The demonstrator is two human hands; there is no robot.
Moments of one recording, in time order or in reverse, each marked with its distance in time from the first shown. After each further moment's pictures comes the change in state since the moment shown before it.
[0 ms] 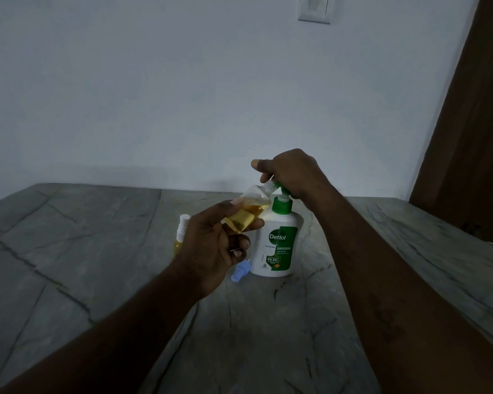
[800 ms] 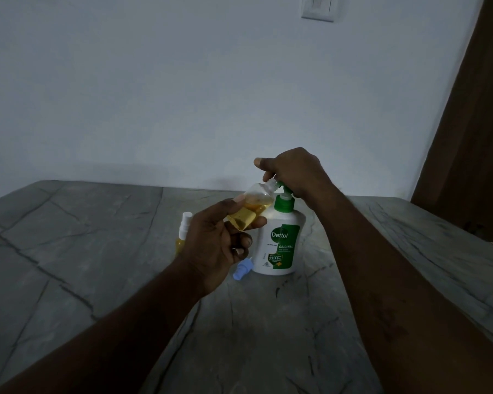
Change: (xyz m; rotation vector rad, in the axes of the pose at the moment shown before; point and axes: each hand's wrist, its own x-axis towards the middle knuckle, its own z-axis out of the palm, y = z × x) left_hand 0.000 0.001 0.001 -0.008 0.015 -0.013; right_hand 0.004 0.003 0.004 -0.019 0.025 0.007
